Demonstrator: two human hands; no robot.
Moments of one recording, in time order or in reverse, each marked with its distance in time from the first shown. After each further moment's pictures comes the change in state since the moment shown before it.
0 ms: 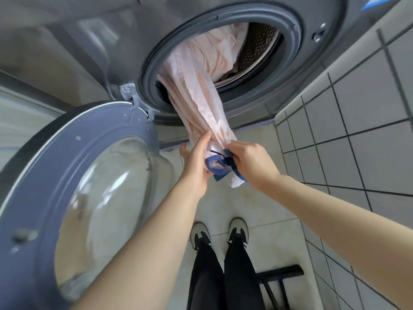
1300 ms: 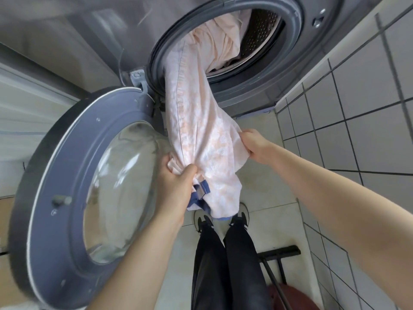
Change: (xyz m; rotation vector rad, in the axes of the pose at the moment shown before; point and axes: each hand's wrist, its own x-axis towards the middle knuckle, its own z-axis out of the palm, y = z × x) left_hand -0.110 -0.001 -0.057 0.399 0.236 0.286; right_hand 0.020 0.028 0.021 0.825 -0.302 0.927
